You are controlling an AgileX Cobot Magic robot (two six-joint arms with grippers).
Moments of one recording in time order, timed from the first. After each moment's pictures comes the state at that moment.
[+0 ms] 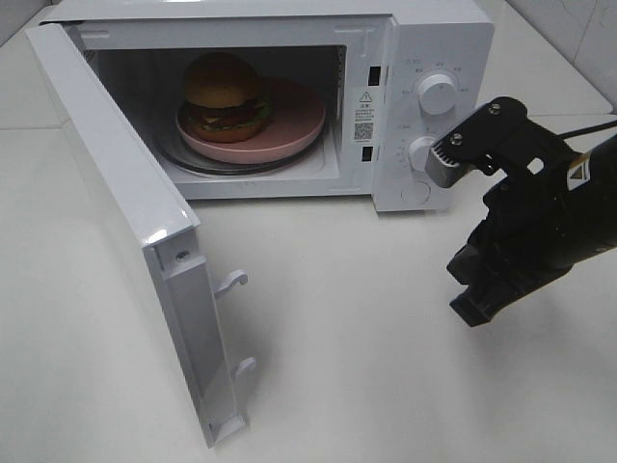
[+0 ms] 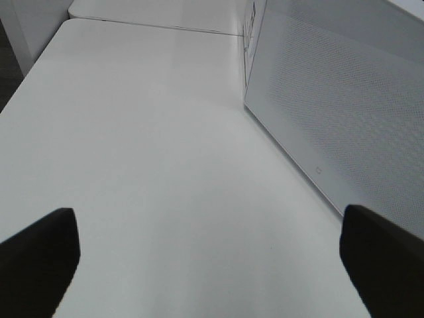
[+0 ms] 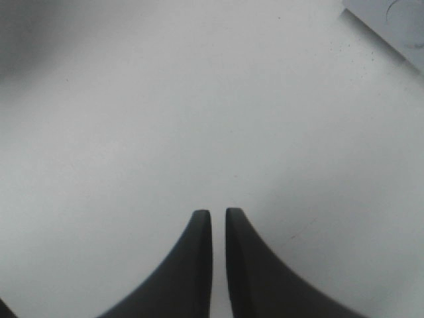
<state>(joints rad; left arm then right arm) 0.06 -0.01 -0.52 -0.08 1.07 -0.02 0.46 1.37 -0.68 0.11 0.39 -0.50</state>
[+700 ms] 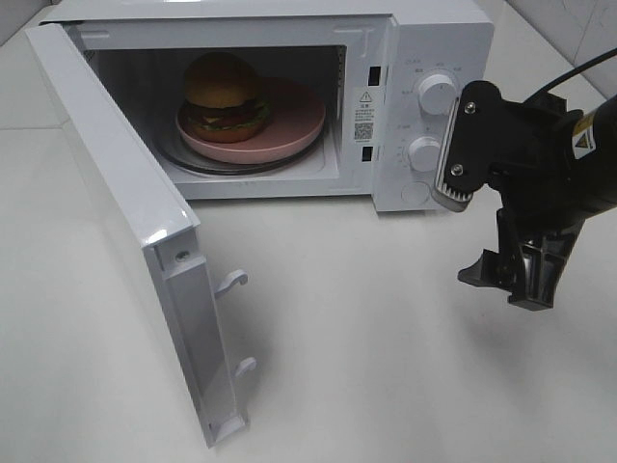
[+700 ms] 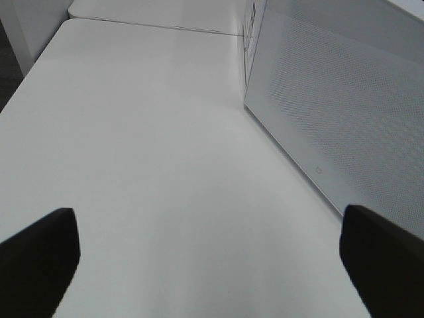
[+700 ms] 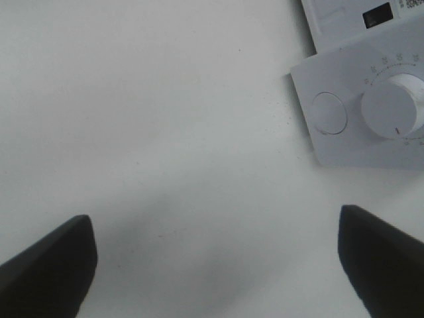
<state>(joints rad) 0.06 -0.01 -0.52 -0.08 1.07 -0.02 0.46 1.37 -0.75 -0.16 0.40 -0.79</state>
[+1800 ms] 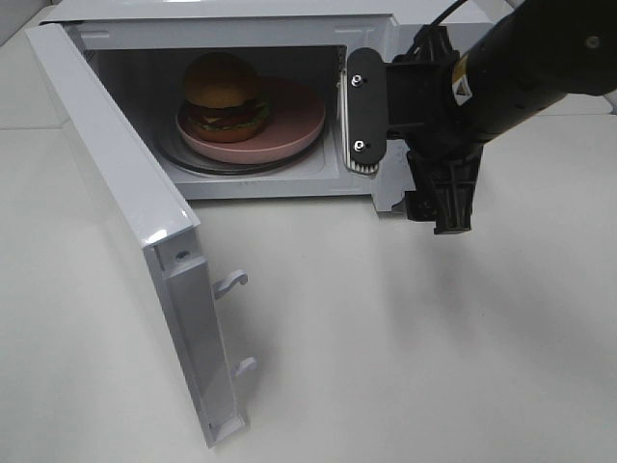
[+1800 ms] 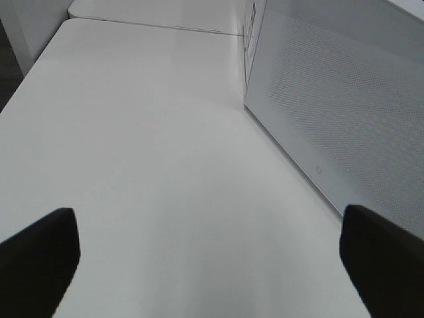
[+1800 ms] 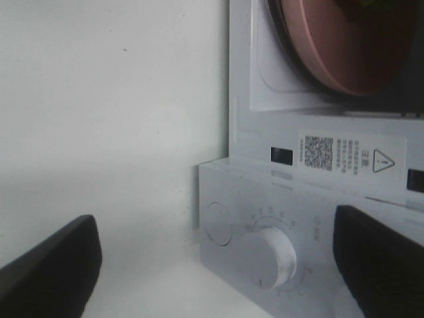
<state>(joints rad) 0.06 -0.01 -0.52 -0.08 1.07 -0.02 0.61 1.61 -1.04 -0.43 0.39 -0.81</state>
